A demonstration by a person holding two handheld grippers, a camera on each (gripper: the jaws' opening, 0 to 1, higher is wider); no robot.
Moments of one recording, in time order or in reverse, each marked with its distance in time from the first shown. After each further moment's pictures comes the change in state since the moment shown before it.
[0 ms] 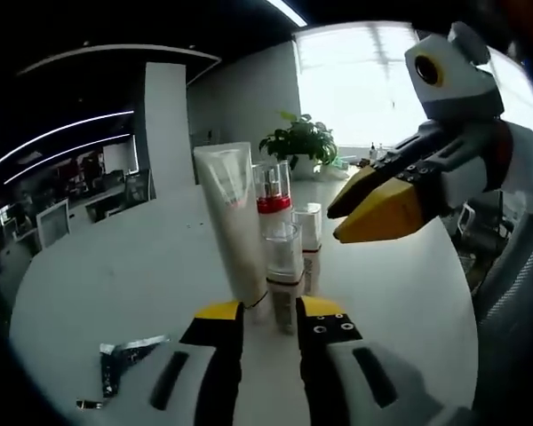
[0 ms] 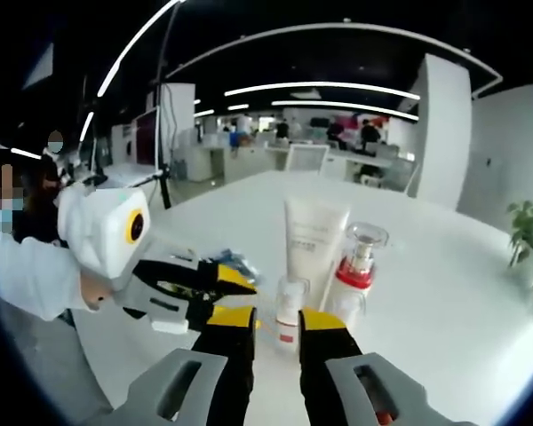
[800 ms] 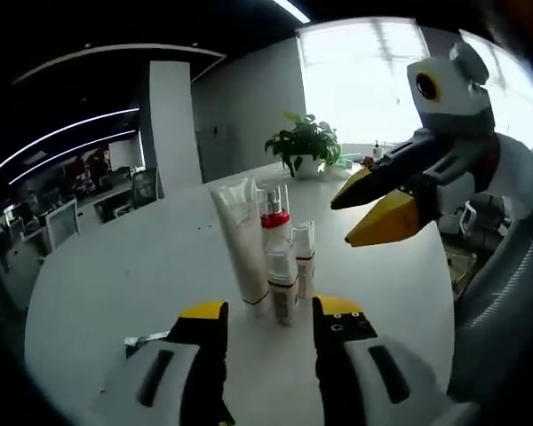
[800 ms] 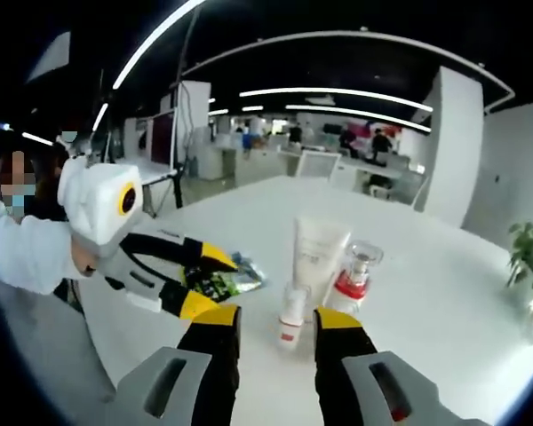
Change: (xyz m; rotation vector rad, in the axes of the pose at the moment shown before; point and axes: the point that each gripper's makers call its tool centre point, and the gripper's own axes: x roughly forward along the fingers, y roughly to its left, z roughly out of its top) left arm -0.043 -0.002 0.020 -0.014 0.029 0.030; right arm -0.028 0.003 0.011 -0.080 -0.007 0.037
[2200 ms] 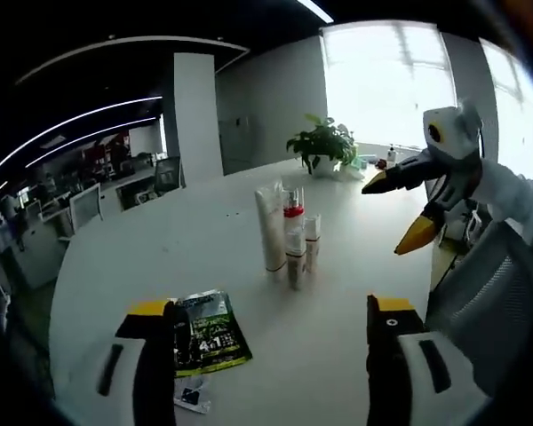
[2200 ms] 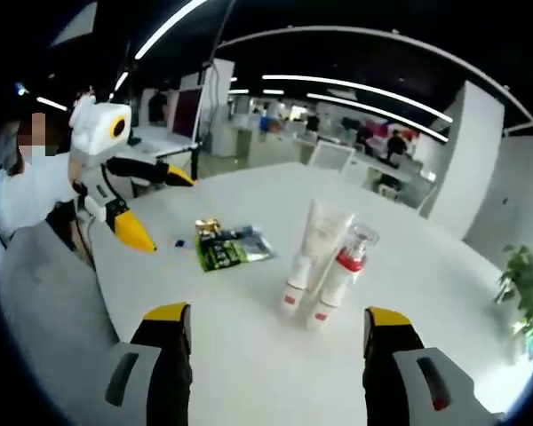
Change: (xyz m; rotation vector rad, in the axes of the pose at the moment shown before) left arm -0.097 0.008 -0.003 -0.055 0.044 0.081; right arm -0.043 0.011 -0.023 -0.117 0.071 0.024
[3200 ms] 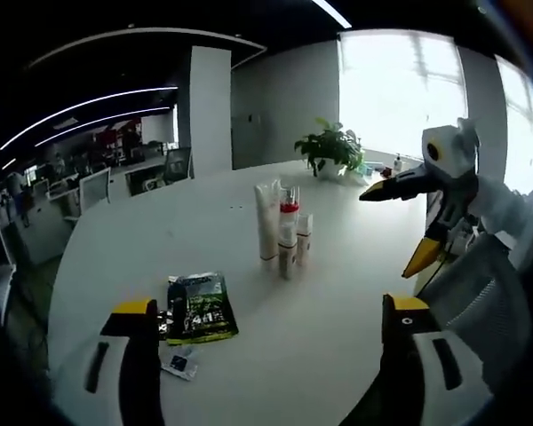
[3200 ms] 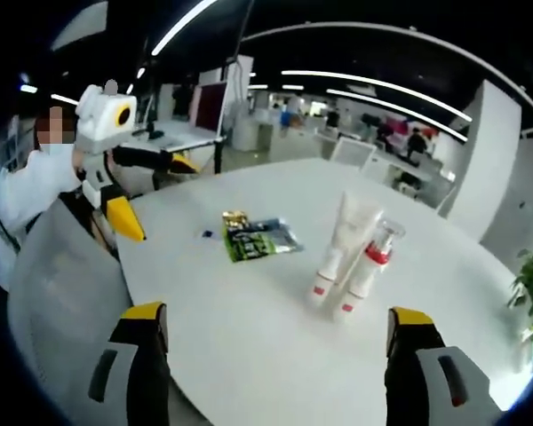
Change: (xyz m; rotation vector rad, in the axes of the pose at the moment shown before) left arm -0.039 -0.008 -0.012 -0.088 0.017 0.044; right arm -0.007 0.029 -0.004 -0.027 0.027 0.100
